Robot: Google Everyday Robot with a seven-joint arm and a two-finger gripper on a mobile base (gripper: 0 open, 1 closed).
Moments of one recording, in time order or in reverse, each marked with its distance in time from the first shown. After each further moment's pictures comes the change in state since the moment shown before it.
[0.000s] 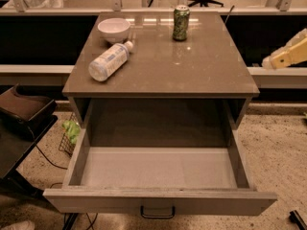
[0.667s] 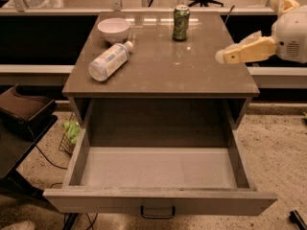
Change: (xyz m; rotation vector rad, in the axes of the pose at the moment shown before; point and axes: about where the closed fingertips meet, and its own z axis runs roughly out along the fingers) arm -0.054 0.031 0.048 0.090 -0.279 0.113
